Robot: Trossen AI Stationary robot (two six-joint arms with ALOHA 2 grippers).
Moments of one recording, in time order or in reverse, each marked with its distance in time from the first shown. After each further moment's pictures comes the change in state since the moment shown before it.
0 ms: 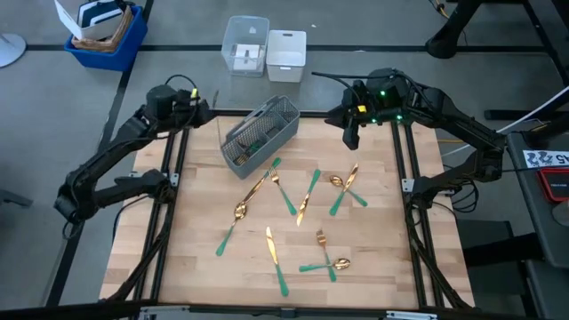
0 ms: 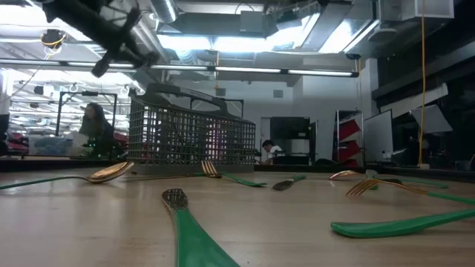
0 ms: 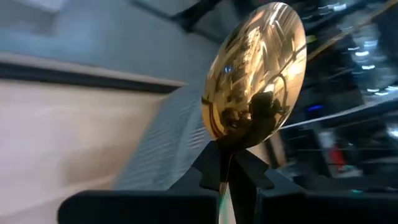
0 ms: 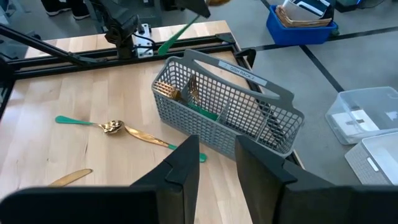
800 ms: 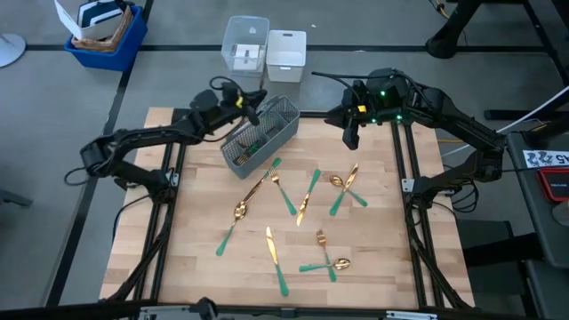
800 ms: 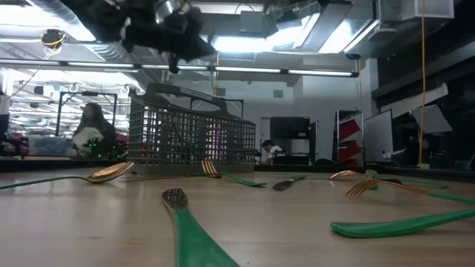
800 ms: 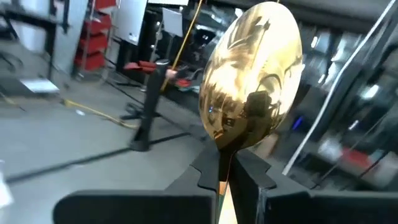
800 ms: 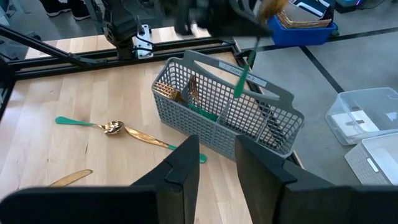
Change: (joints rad) left arm -0.331 0.538 0.000 1.021 -0.319 0.536; right arm 0.000 0.000 0.000 0.003 0.000 0.000
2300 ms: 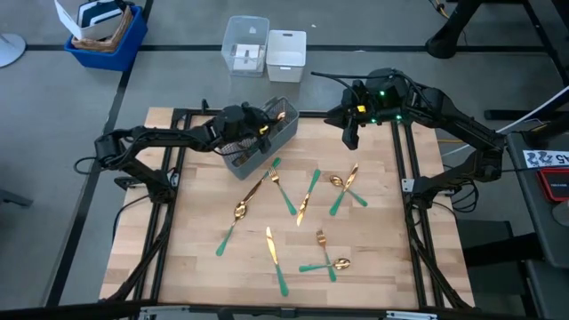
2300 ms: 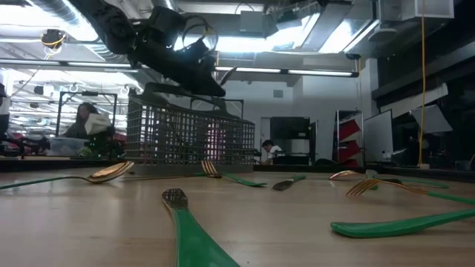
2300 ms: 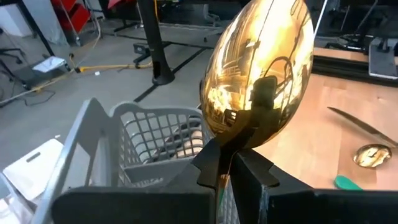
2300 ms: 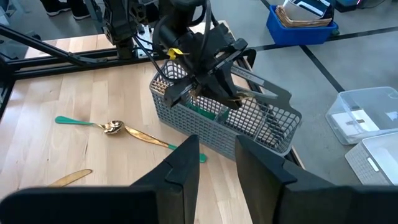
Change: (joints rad) left arm -0.111 0.128 -0.001 -0.243 -0.052 0.348; right arm 0.000 0.002 0.000 0.000 0.000 0.000
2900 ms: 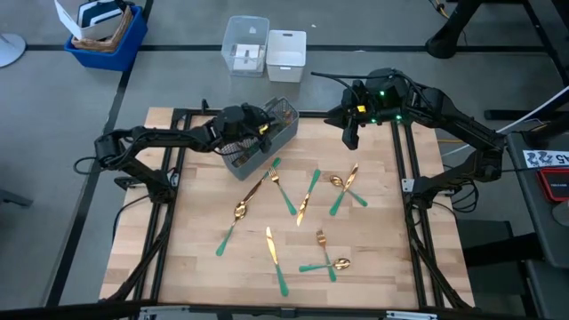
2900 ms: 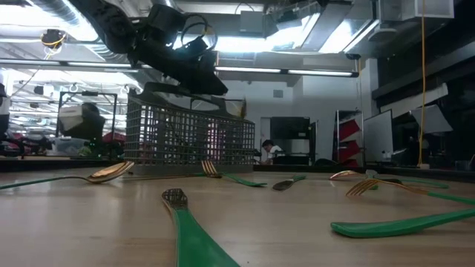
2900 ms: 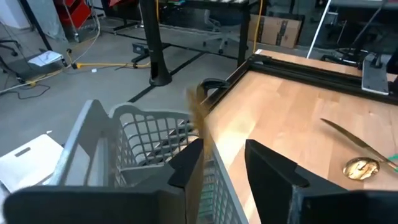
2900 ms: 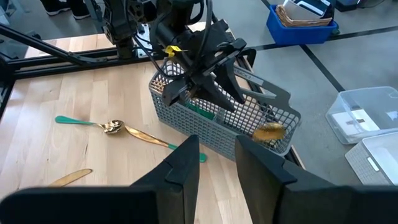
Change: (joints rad) left arm -0.007 -0.002 0.000 0.011 -0.007 -0.063; right arm 0.000 0.000 0.000 -0.002 0.000 0.000
